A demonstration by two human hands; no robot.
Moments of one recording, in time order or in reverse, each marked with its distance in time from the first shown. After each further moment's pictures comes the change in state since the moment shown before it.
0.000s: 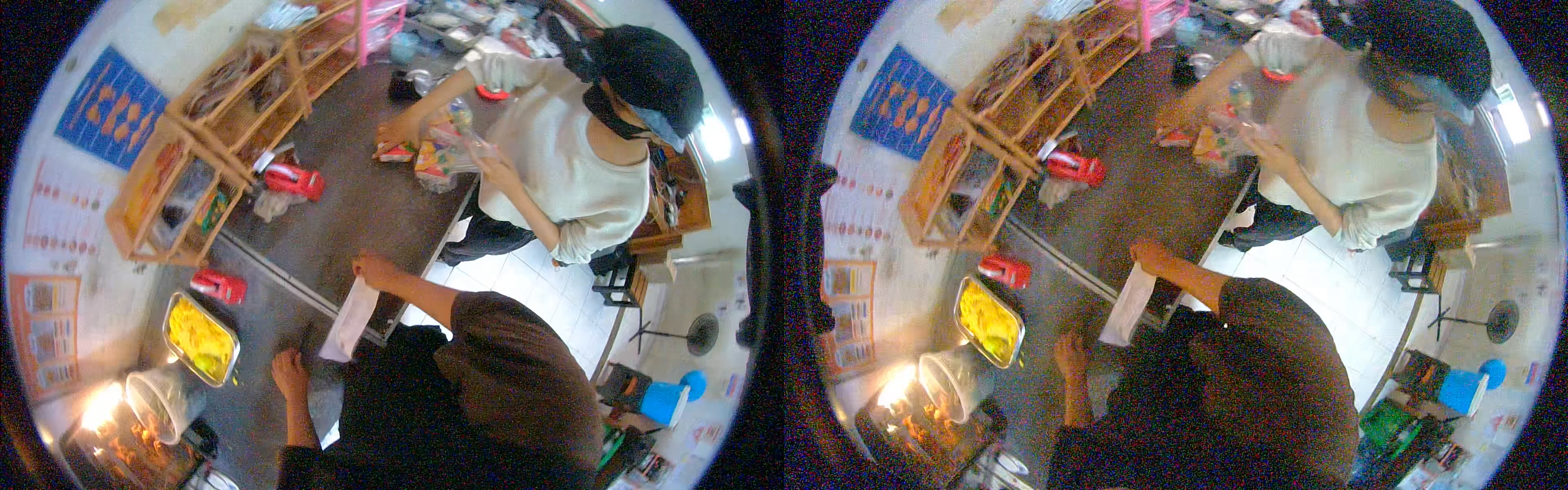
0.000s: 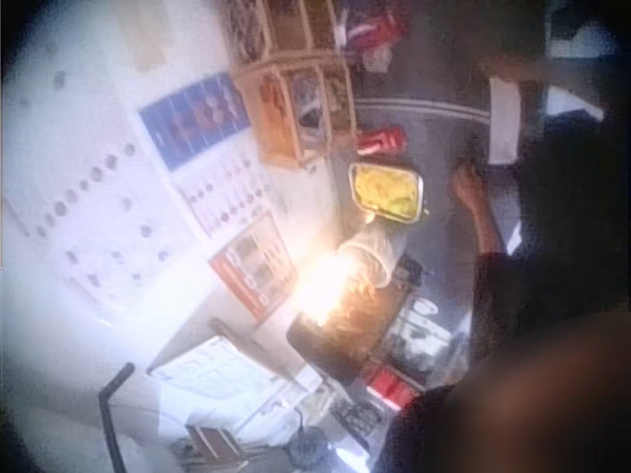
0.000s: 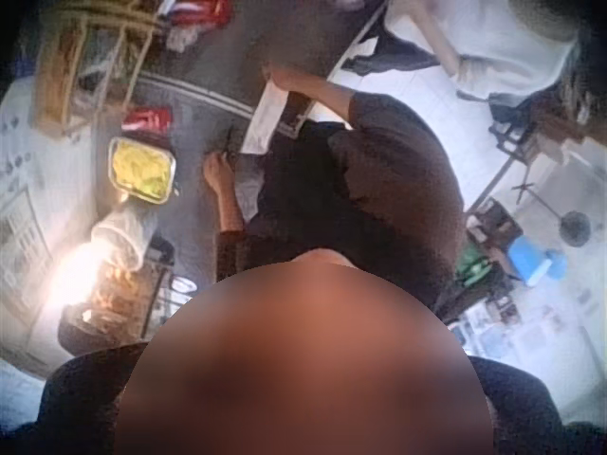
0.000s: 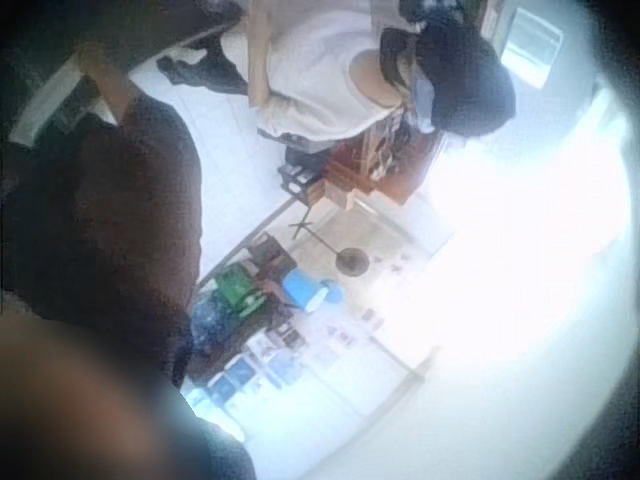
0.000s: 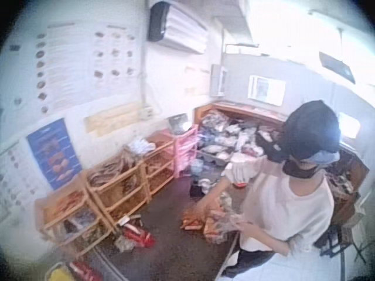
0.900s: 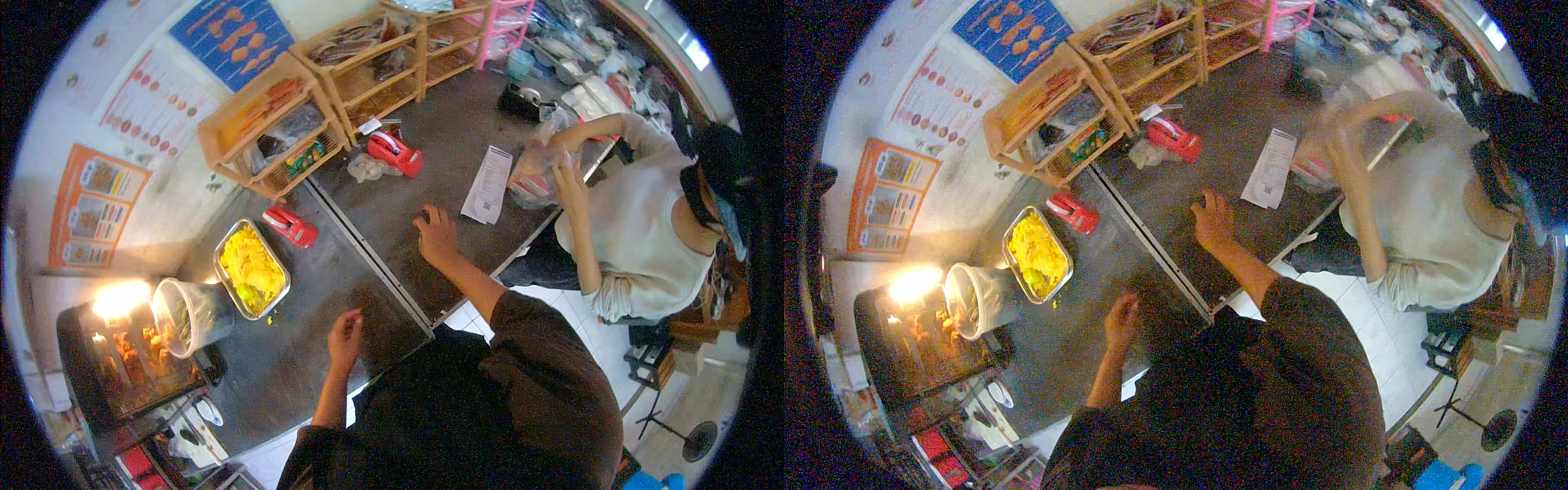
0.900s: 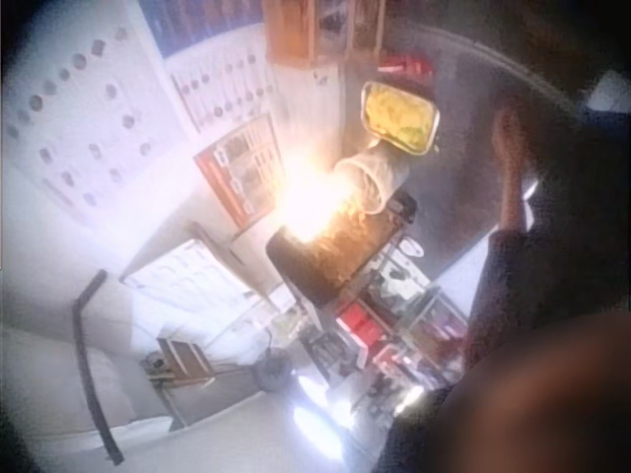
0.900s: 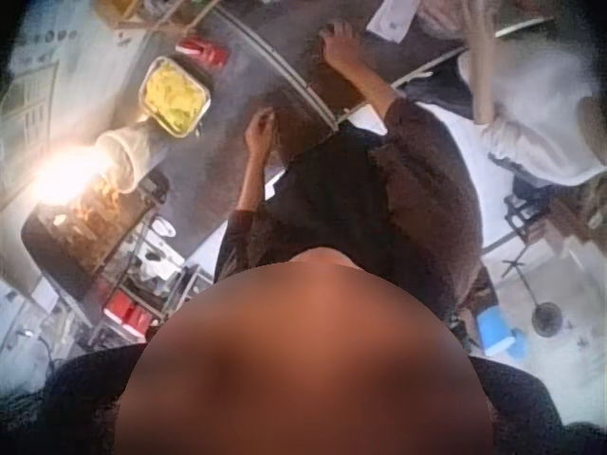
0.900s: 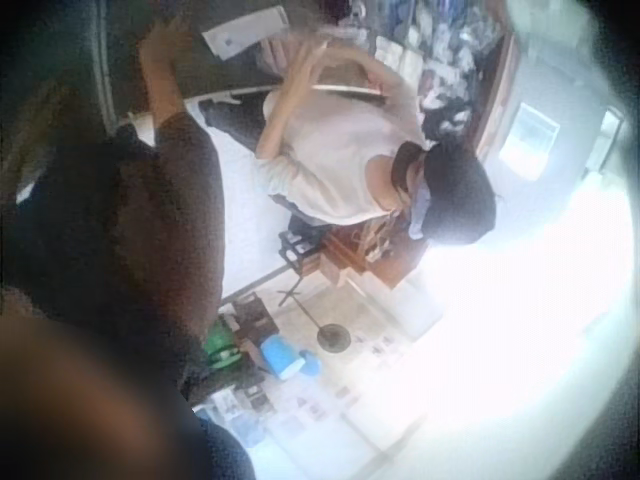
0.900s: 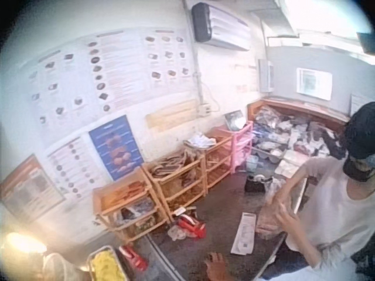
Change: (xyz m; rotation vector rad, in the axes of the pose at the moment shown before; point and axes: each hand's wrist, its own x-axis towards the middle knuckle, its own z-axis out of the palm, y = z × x) left_hand 0.011 0.093 -0.077 -0.923 -0.026 -0.617; right_hand 0.002 -0.083 -0.036 -0.429 0.450 -0.087
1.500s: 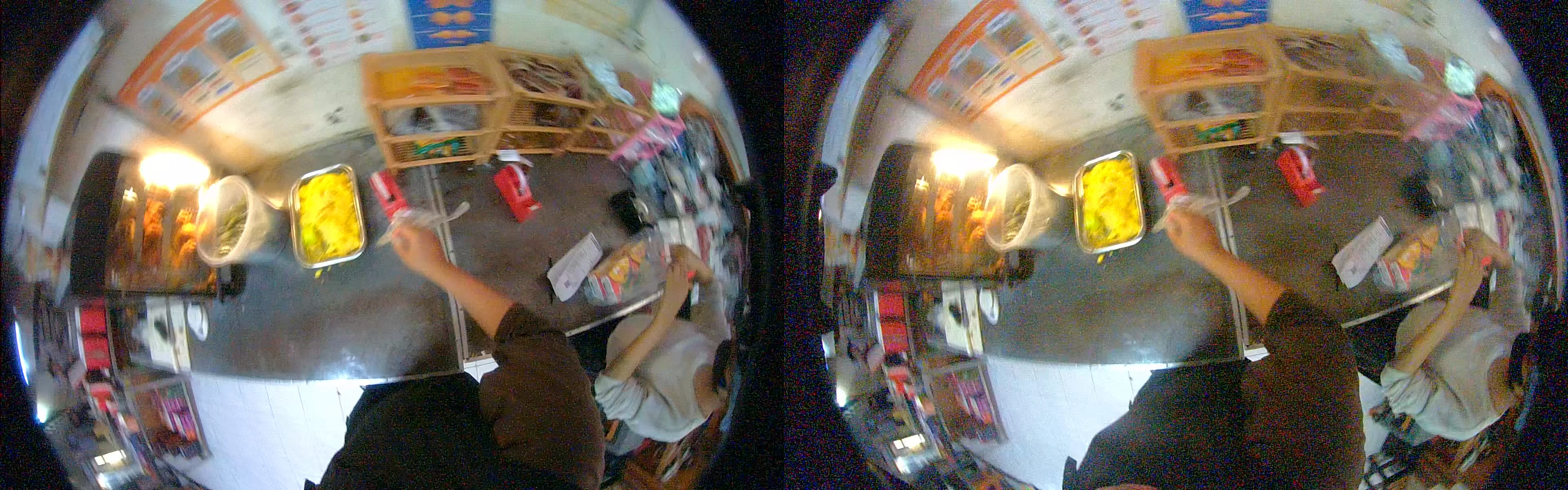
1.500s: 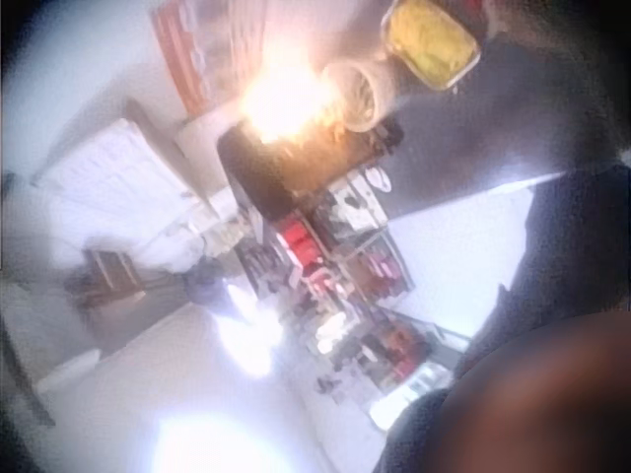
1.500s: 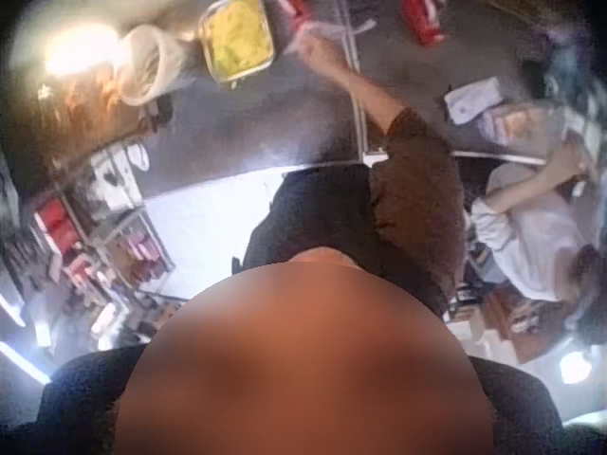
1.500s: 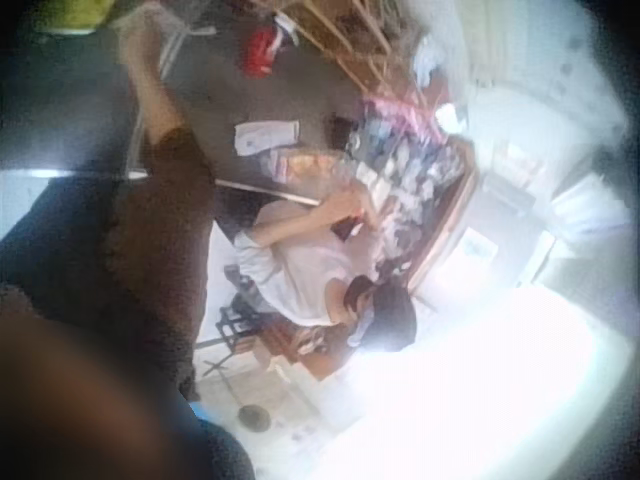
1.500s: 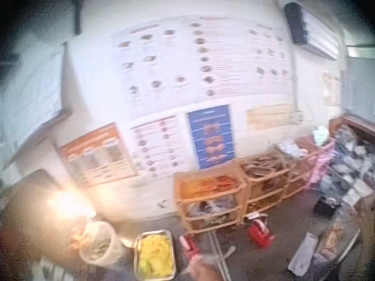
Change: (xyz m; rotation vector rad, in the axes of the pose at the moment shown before) left_hand -0.407 -0.235 -0.005 -0.102 0.244 -1.006; right_hand 0.073 -0.218 0.054 0.689 -0.071 -0.583
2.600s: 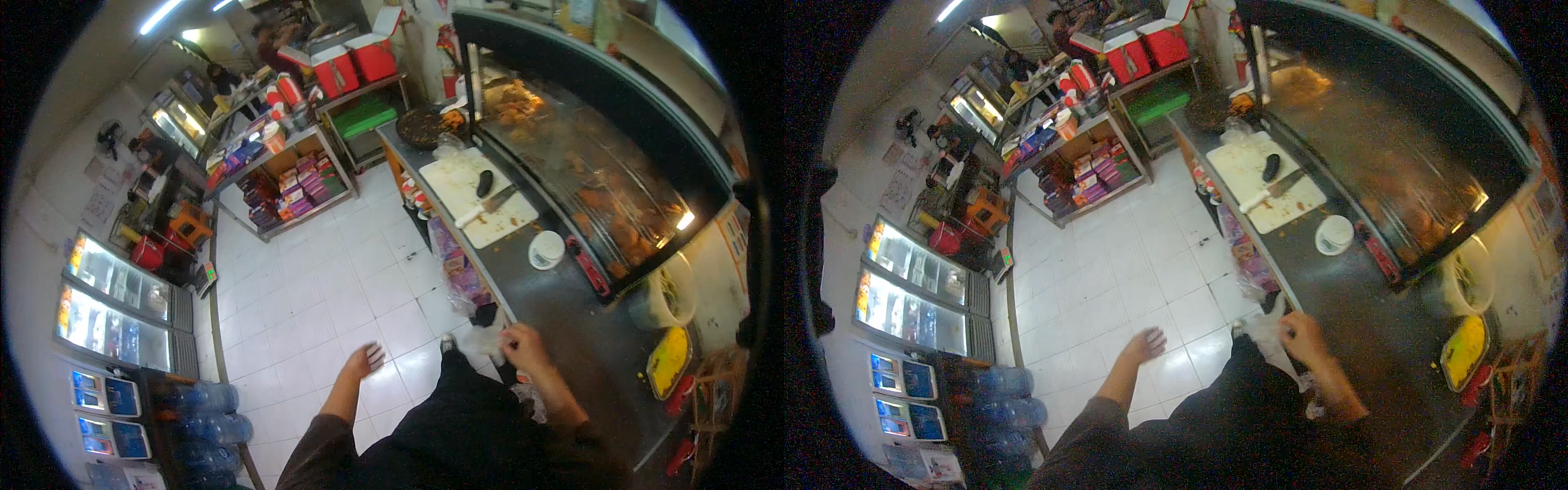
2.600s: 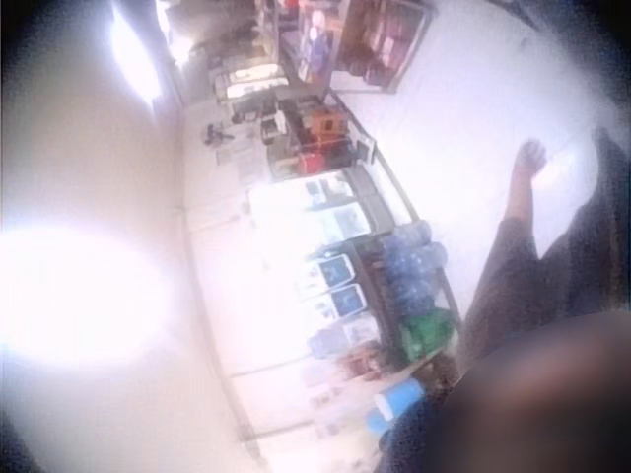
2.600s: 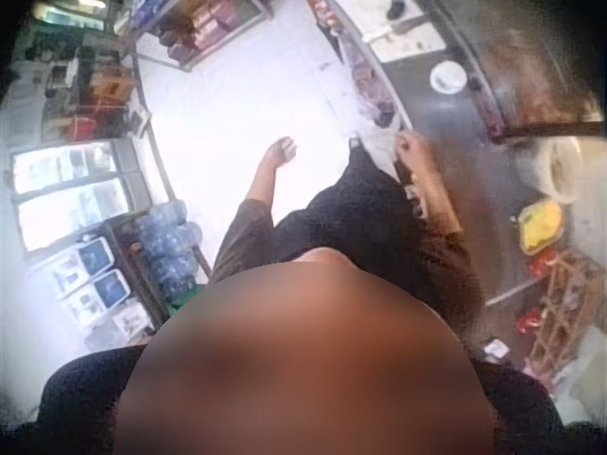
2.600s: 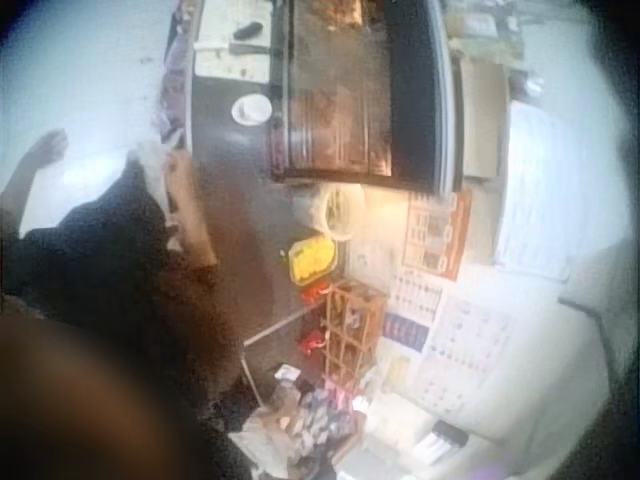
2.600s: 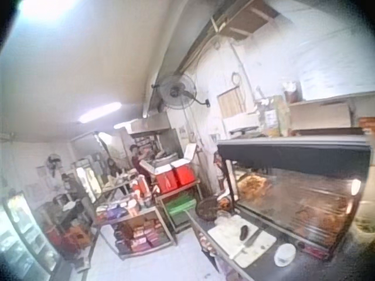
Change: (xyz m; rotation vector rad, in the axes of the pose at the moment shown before) left_hand 0.075 -0.382 -0.375 -1.918 0.240 -0.151; right_hand -0.219 -0.558 0.475 0.150 -1.006 -0.614
